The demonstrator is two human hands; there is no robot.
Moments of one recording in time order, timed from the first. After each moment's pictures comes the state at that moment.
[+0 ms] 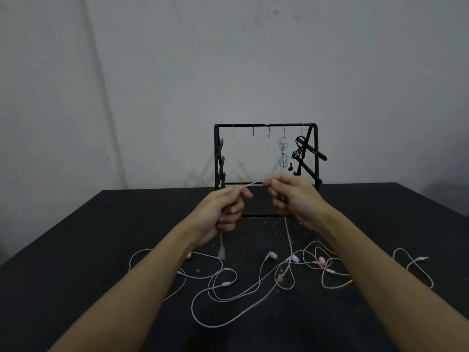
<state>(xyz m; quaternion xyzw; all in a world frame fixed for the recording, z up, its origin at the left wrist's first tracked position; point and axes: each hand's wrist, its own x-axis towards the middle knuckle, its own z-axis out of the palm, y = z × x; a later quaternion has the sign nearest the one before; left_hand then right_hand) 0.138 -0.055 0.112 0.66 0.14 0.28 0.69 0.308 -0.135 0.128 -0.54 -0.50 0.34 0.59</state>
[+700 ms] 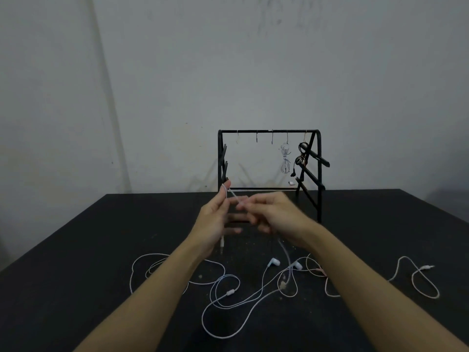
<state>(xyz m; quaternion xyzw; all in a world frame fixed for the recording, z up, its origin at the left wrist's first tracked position) 0.138 -0.055 0.095 0.64 0.21 0.41 0.61 0.266 -0.132 0.126 -0.55 -0.56 0.35 0.50</state>
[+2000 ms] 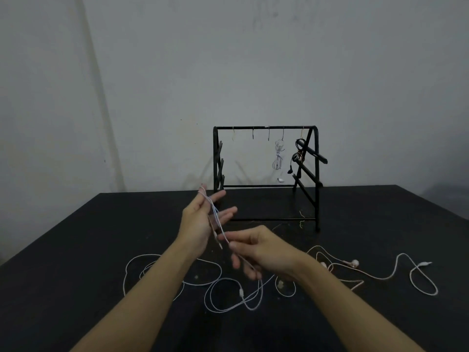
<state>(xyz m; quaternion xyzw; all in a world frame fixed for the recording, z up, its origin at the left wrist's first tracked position) 0.138 -0.037 0.087 0.50 0.24 0.48 0.68 0.259 -0.139 0.076 -0.52 -0.60 0.46 0.39</state>
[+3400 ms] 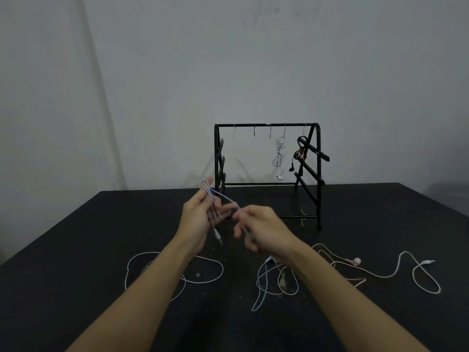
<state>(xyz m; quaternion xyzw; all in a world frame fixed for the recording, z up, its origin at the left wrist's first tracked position) 0.135 -0.040 0.092 0.53 0.22 0.48 0.66 0.251 -0.127 0.095 -0.57 -0.51 0.39 0.51</state>
